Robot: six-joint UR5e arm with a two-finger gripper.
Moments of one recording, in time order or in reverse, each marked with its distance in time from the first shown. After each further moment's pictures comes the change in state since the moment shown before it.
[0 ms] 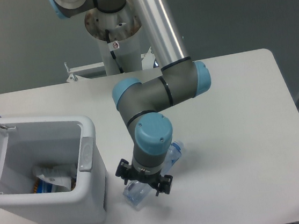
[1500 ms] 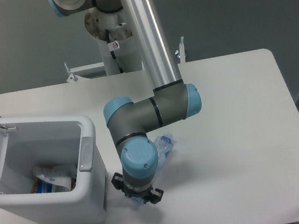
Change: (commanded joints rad) arm -0.028 -0.063 0.065 -0.006 0.067 -0.074
